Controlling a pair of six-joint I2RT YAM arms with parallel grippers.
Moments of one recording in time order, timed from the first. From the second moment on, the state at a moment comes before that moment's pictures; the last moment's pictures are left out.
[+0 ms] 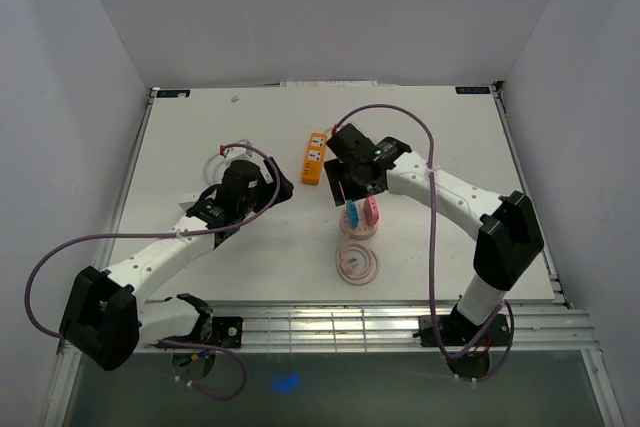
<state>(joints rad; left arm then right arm) -0.54 1.16 0.72 -0.14 -0.21 -0.74 0.81 1.71 1.45 -0.88 0.18 0.39</state>
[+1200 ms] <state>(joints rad) -0.69 1.35 0.72 0.06 -0.12 -0.85 0.38 1.86 1.26 -0.54 0.17 0.34</state>
